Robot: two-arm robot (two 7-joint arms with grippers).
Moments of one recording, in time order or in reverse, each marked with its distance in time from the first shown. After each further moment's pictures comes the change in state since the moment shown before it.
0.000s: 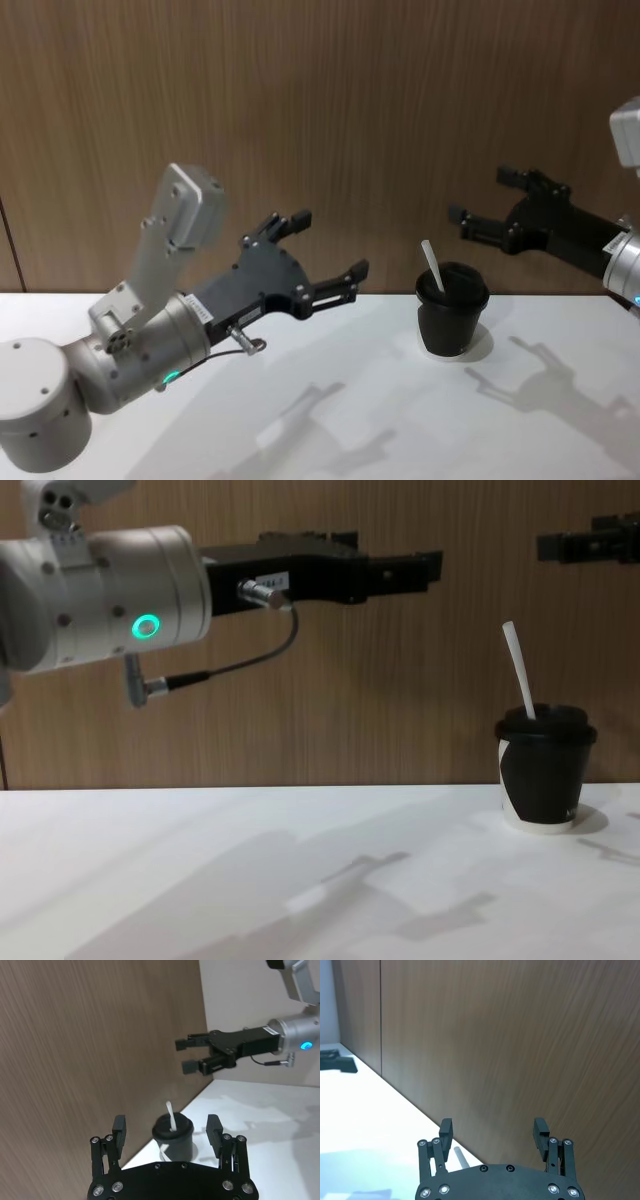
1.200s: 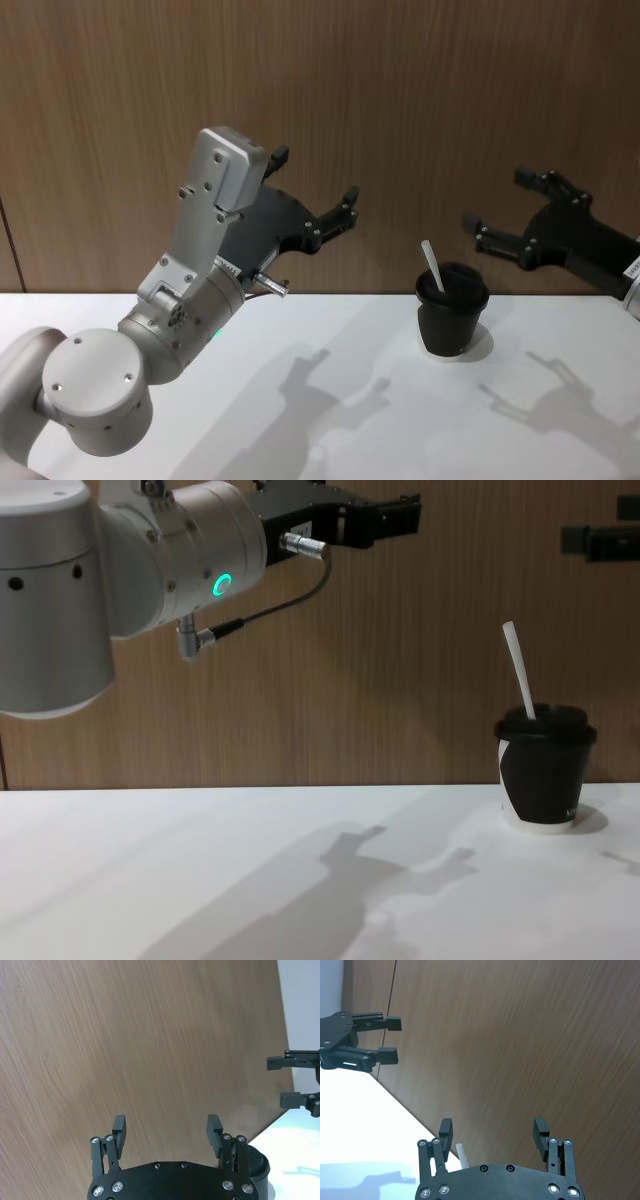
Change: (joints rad) left arm -0.028 -0.140 0.013 0.028 0.221 -0.042 0.324; right arm -0.110 0.029 0.052 -0.070 -0.054 -0.165 -0.004
